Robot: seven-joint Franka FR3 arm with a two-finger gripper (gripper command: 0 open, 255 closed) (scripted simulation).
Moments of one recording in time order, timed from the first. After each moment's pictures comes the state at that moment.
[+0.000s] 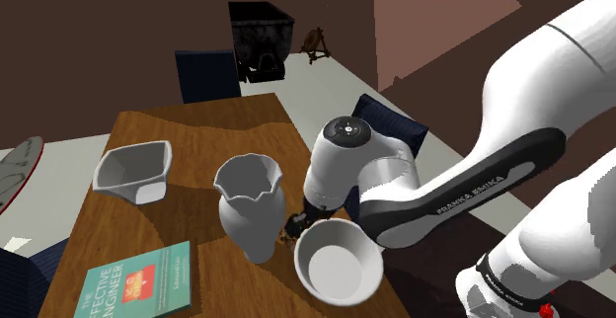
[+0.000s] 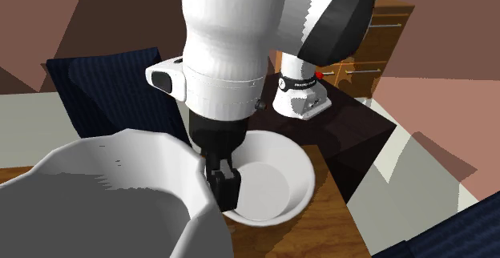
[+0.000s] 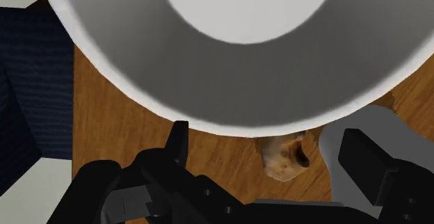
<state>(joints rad) -0.17 -0.13 0.84 -2.59 -0.11 2.64 0.88</state>
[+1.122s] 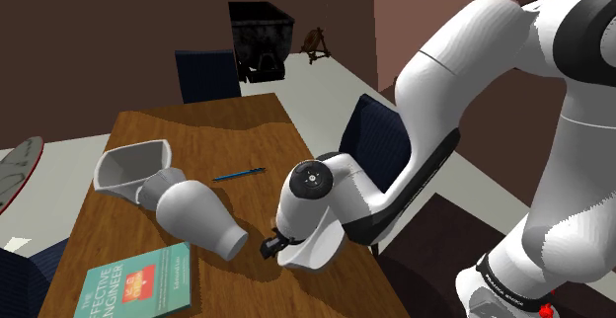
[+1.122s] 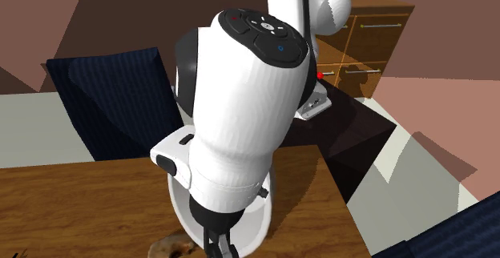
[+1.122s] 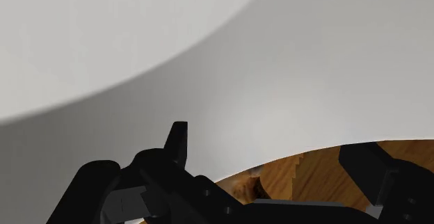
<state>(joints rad) -0.12 0.34 0.77 -2.37 -0.94 2.61 1.56</state>
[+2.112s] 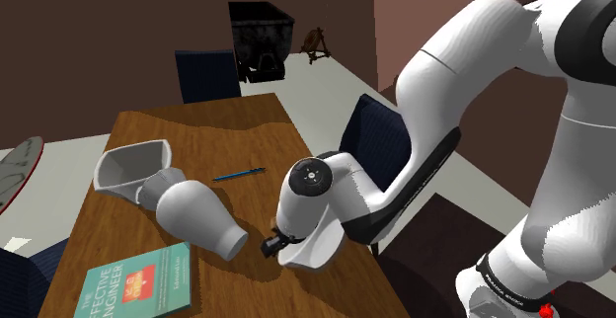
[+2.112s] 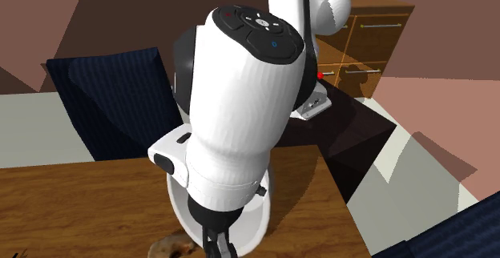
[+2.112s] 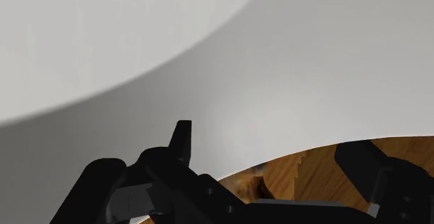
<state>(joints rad) -0.13 0.34 0.79 -2.37 -0.91 2.61 1.54</state>
